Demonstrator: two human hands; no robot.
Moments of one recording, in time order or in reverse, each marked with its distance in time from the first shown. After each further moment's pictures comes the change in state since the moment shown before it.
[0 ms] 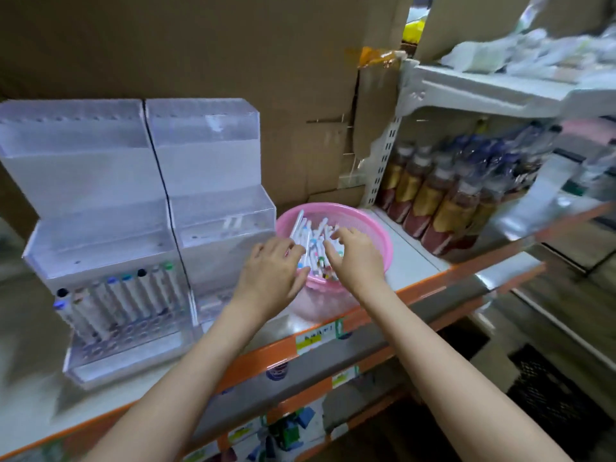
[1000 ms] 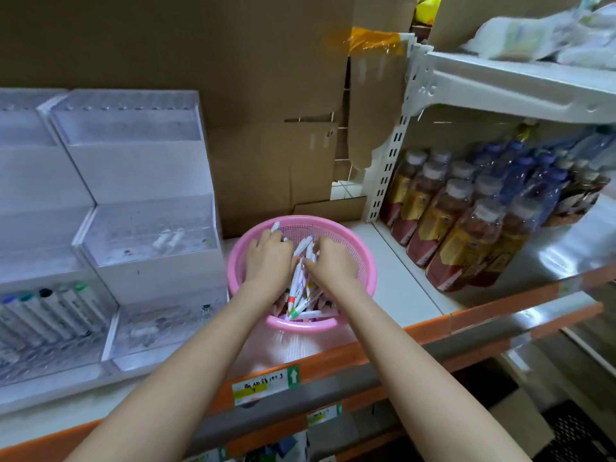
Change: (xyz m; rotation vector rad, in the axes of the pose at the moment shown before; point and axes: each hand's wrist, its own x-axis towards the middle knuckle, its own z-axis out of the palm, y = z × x) left_hand 0.114 0.029 0.082 0.138 -0.277 -0.411; right_hand 0.084 0.055 0.042 0.092 -0.408 0.073
